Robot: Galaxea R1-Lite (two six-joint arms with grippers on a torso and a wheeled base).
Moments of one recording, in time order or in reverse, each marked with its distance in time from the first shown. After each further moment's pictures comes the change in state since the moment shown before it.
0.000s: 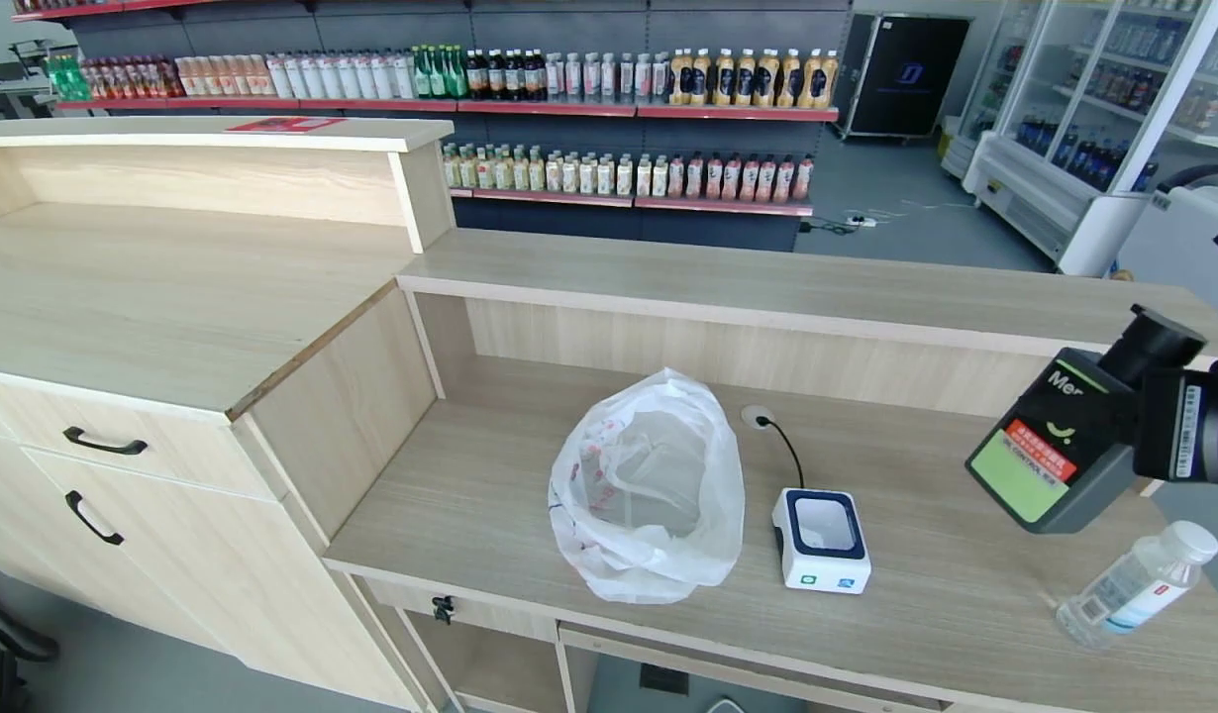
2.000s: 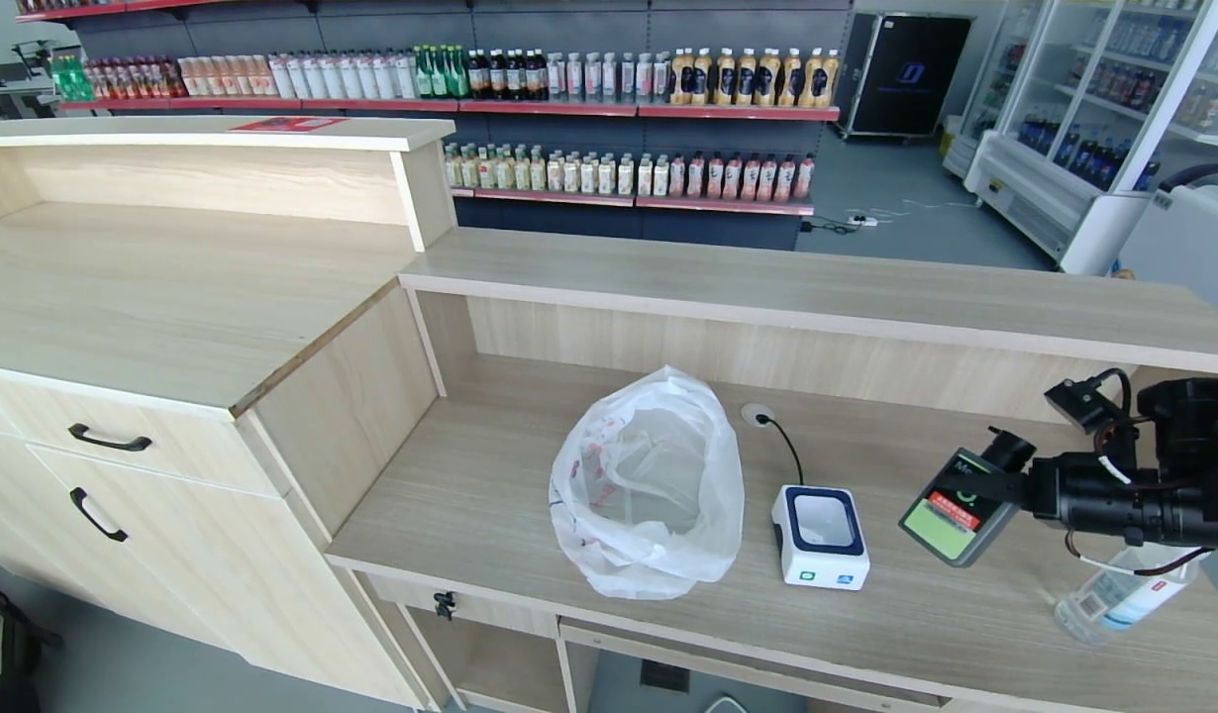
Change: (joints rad) left arm 0.000 0.000 0.000 0.000 0.000 0.000; right arm -0.625 0.746 0.127 -0.502 1.001 -0.291
